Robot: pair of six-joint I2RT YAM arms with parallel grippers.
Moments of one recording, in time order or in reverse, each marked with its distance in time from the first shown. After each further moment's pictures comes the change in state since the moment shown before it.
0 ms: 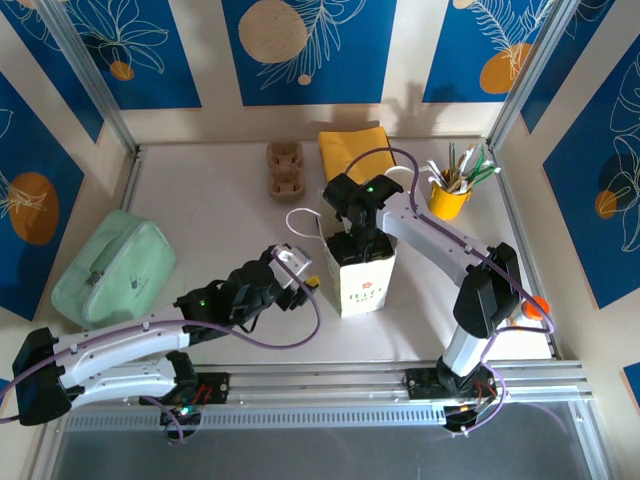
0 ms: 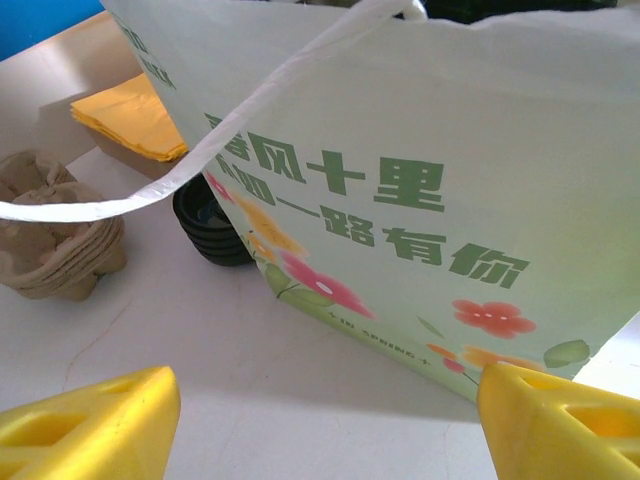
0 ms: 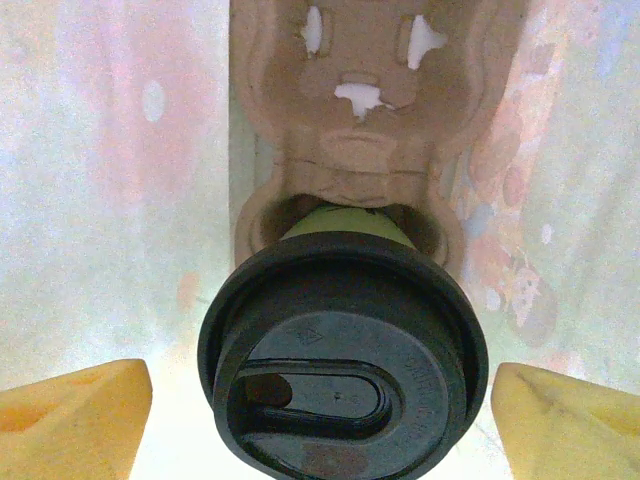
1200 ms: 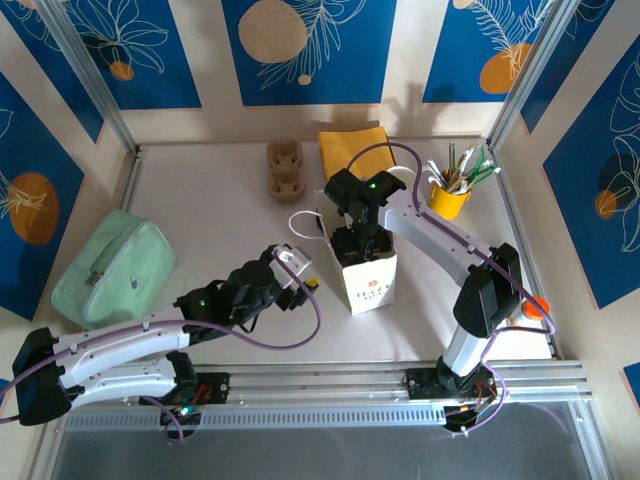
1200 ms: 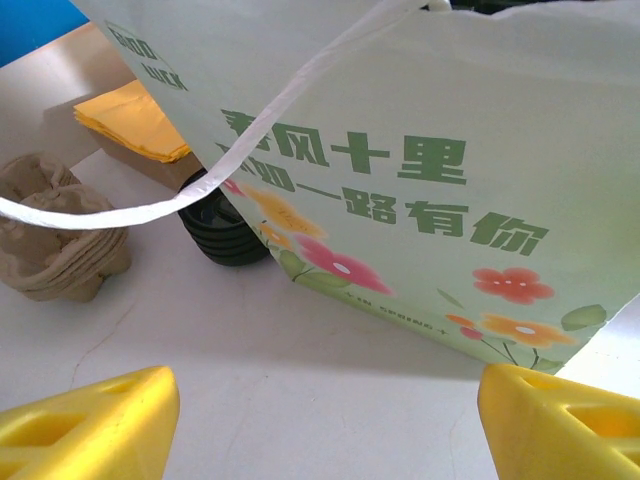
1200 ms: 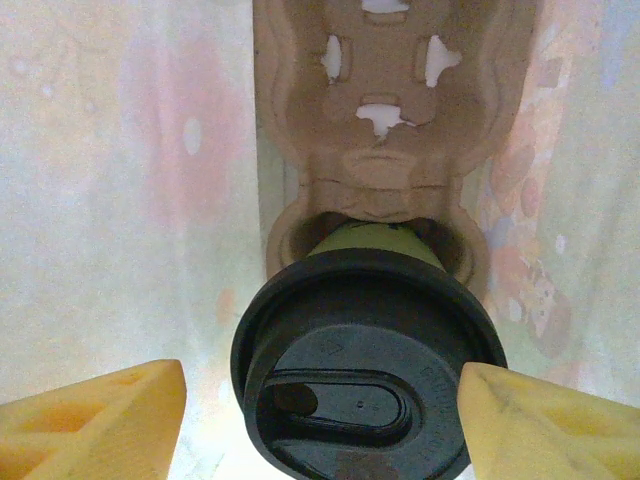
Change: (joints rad) left arm 0.000 0.000 0.001 -0.003 -0.004 0.013; right arm -0.015 0.002 0.027 -0.012 0.034 0.003
